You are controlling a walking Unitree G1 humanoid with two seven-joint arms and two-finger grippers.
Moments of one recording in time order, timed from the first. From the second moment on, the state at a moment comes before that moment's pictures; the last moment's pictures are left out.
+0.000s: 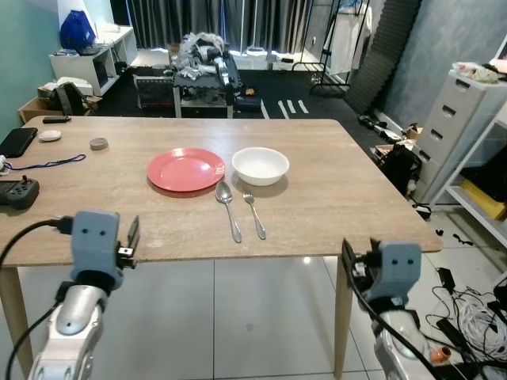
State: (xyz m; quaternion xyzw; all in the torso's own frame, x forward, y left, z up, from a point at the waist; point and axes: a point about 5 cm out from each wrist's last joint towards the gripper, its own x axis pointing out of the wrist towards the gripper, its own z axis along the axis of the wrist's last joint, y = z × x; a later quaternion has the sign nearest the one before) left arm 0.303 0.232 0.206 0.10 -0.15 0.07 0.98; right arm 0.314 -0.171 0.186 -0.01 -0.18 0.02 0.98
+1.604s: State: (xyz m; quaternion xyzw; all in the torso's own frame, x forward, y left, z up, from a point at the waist) left arm 0.289 0.202 0.205 0.09 -0.10 0.03 0.99; right arm 0.304 -0.182 0.195 -0.07 -0.10 0.03 0.99
